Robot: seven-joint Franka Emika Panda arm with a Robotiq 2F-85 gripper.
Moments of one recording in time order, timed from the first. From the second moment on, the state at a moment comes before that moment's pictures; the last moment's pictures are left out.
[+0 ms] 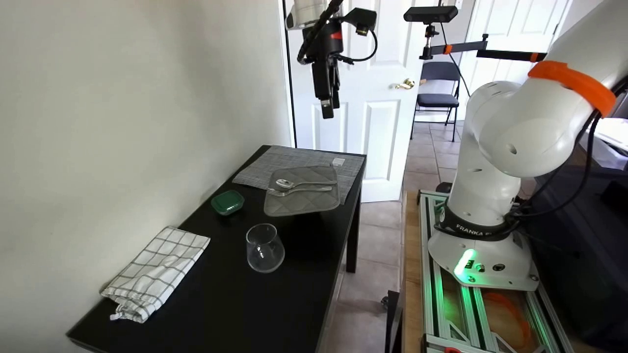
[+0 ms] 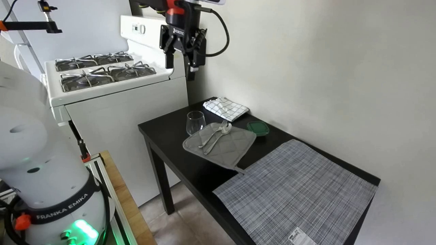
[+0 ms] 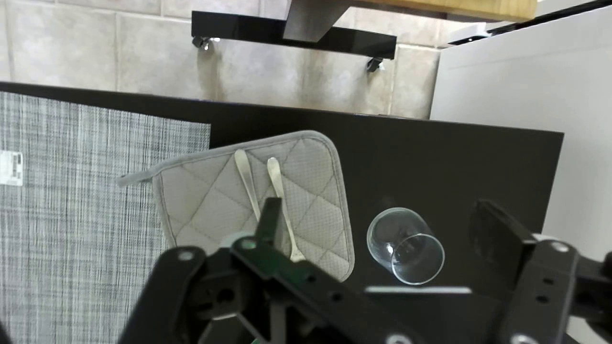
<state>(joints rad) 0.01 -0.64 -0.09 -2.50 0.01 1.72 -0.18</state>
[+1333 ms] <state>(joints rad) 0.00 -0.33 -0.14 -2.64 -0.03 2.29 -0.43</state>
